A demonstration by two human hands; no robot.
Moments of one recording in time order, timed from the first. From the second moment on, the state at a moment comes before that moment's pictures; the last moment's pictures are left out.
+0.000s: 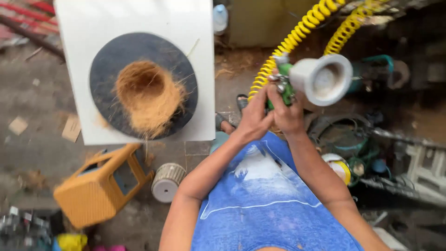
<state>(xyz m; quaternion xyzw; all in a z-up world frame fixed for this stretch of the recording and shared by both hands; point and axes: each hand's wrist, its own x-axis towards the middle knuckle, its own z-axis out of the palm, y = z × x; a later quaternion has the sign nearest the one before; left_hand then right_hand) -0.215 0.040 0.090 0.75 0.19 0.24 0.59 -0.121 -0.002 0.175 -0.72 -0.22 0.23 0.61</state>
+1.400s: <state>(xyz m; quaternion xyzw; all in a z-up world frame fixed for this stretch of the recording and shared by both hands) -0.263 0.107 0.142 0.60 0.62 0.43 0.27 -0.054 0.126 0.169 -0.58 -0.49 0.34 0.56</state>
